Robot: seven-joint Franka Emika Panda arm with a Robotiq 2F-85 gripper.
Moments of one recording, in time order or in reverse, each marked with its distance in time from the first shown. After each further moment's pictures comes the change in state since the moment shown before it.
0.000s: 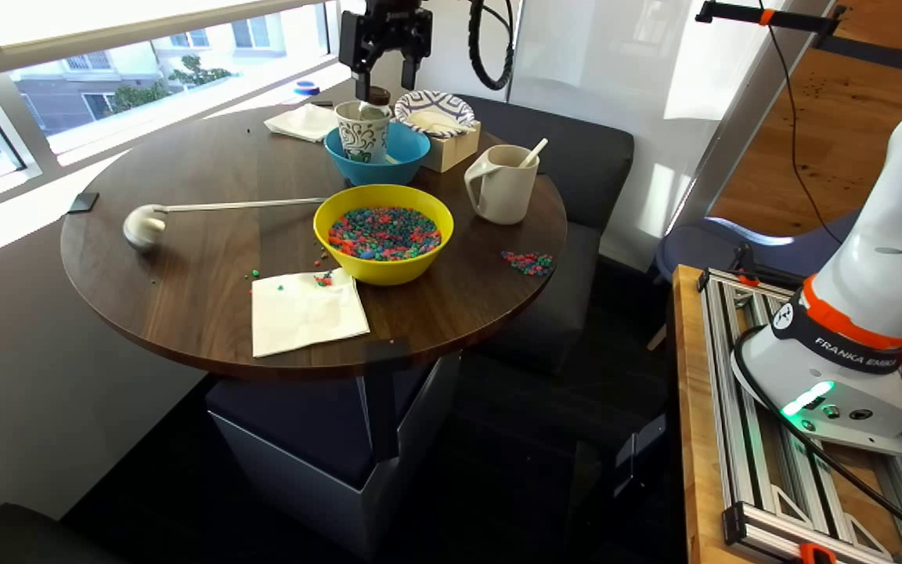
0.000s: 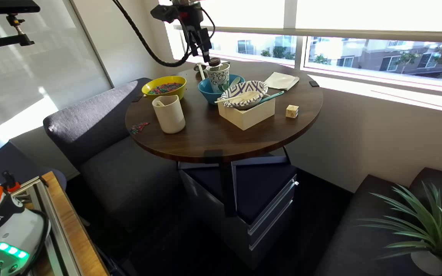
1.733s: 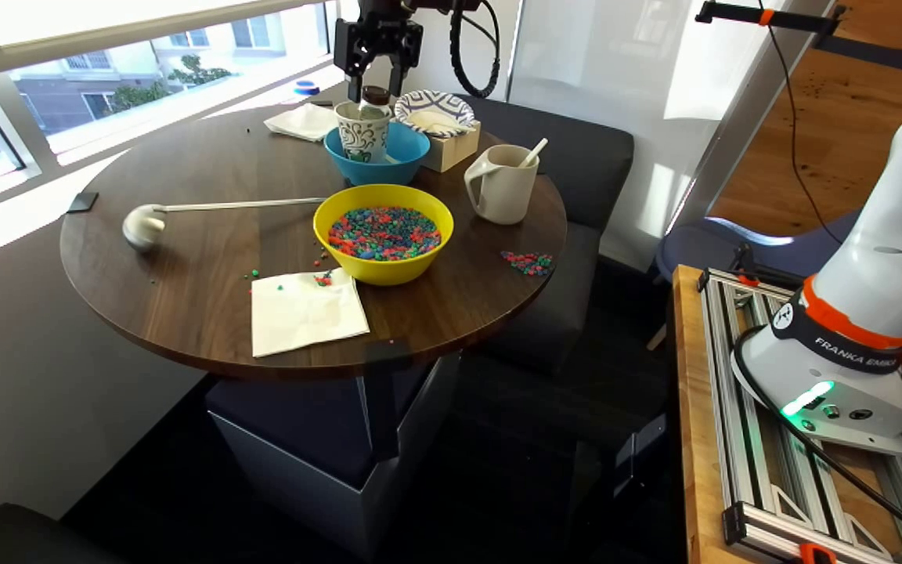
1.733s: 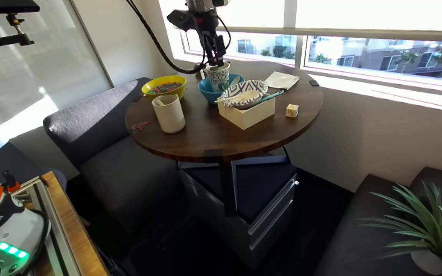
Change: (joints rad) arm -0.034 0.088 -0.023 0.067 0.068 0.076 -0.038
